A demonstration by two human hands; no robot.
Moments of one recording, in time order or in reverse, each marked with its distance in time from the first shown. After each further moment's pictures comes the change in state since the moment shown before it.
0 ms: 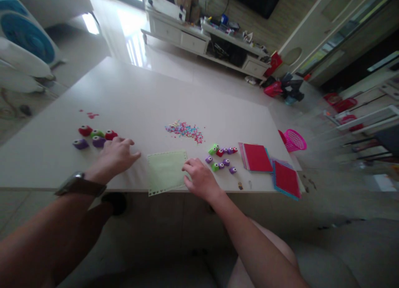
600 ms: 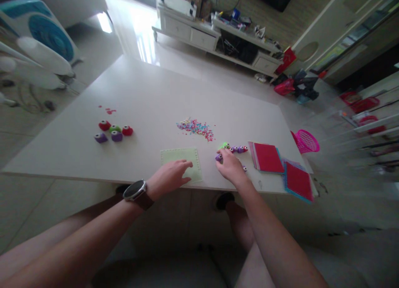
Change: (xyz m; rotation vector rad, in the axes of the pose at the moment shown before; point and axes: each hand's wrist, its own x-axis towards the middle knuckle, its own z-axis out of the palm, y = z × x) left_hand -0.075 0.098 0.029 -0.155 -0.268 0.595; right_hand -0.003 0.065 -0.016 -0.087 0.061 0.440
